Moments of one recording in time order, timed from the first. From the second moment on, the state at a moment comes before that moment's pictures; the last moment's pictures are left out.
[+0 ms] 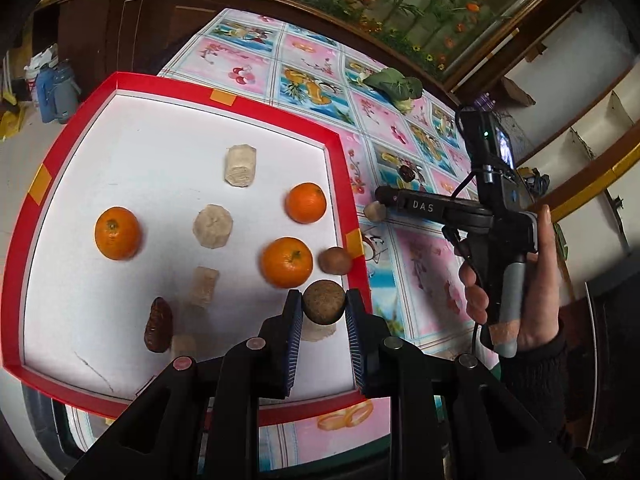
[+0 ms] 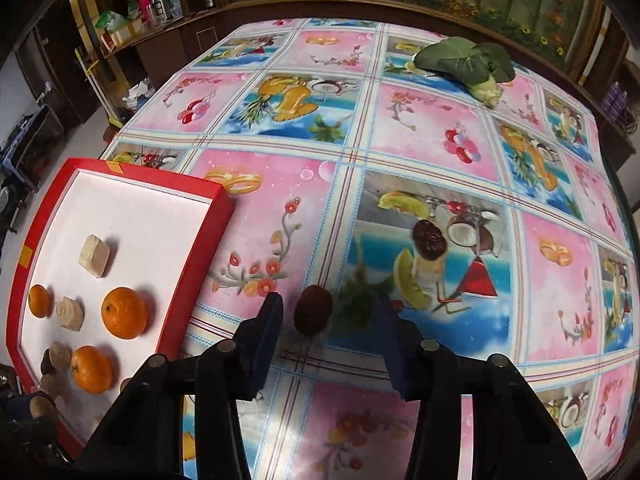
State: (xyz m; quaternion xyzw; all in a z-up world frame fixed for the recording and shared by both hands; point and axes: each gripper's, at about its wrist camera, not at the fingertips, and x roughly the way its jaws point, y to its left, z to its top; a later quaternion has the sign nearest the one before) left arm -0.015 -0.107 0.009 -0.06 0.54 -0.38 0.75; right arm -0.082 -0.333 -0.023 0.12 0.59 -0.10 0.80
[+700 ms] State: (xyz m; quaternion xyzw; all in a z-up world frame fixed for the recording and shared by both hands) left arm 0.026 -0.095 0.023 -0.07 0.51 -0.34 0.79; right arm -0.088 -0.300 0.018 0.11 0.53 -0.06 0.84
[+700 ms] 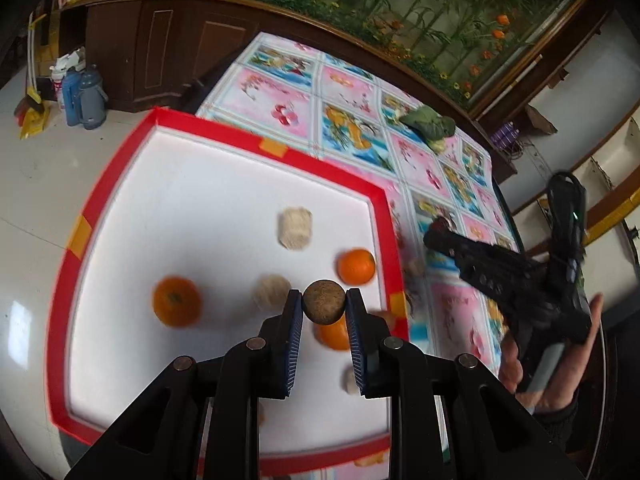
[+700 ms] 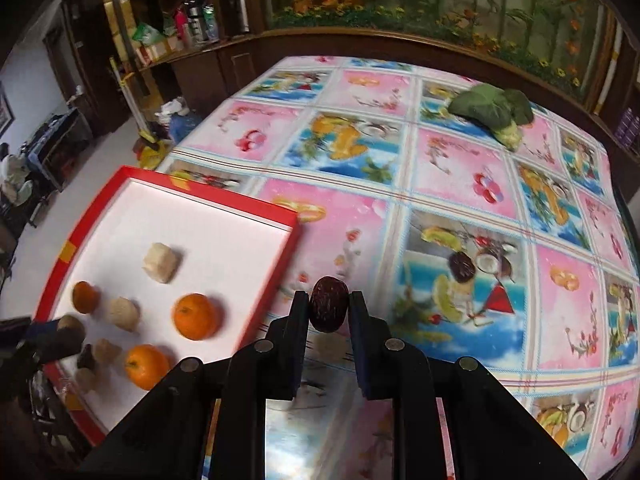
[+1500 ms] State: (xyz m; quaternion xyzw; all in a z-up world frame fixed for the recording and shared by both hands) left arm 0.102 -0.135 -0.014 -0.01 0.55 -0.25 0.79; right arm -0.012 -0.238 -0.027 0.07 0.56 0.02 0.82
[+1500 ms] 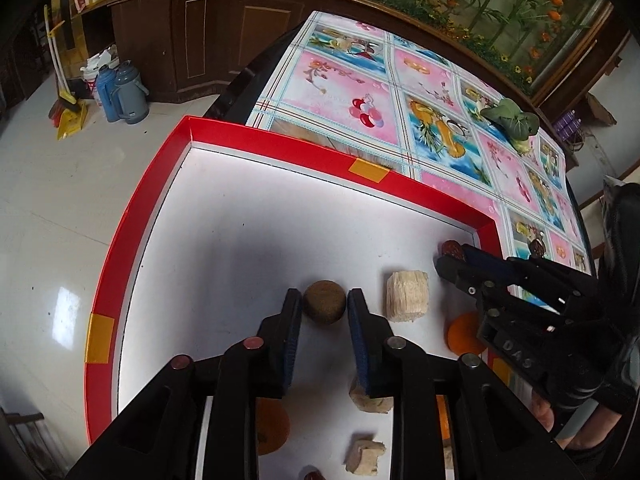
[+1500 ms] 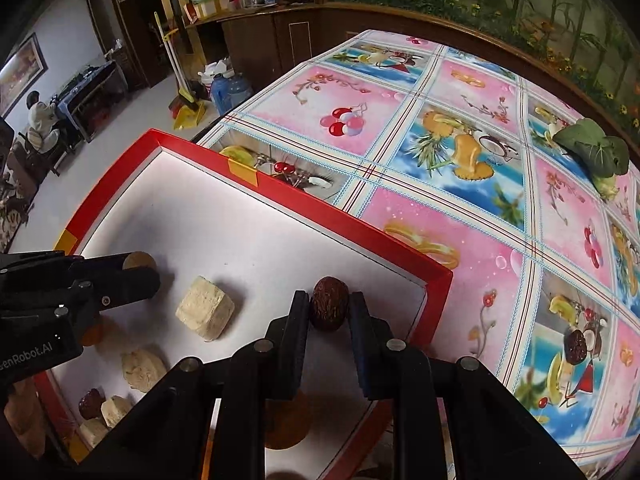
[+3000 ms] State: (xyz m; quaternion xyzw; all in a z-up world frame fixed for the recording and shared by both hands) left arm -0.043 -0.214 0.024 0.05 0.52 -0.39 0.76; right arm -0.138 -0.378 -0.028 0.08 0.57 -0.14 0.81
